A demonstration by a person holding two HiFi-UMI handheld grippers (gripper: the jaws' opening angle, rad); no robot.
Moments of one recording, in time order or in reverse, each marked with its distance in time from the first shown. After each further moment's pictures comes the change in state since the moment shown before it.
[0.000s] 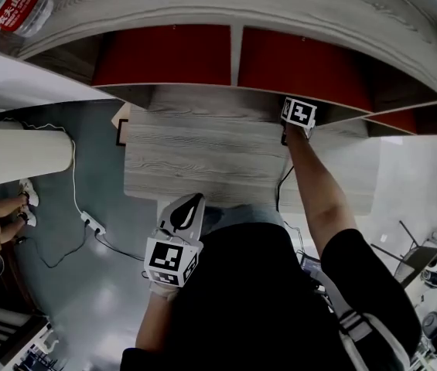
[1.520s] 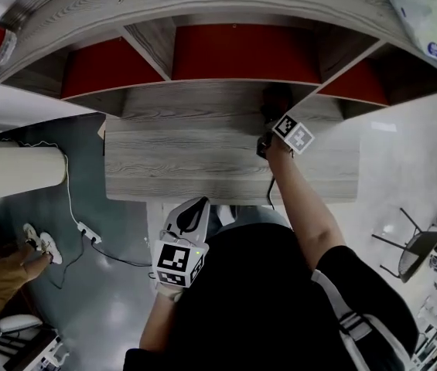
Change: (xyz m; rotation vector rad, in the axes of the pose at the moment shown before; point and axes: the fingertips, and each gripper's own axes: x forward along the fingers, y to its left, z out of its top) left arm 0.038 -0.114 -0.014 0.066 0.015 -0.070; right arm -0.081 -0.065 -0.031 0.632 -0.231 0.211
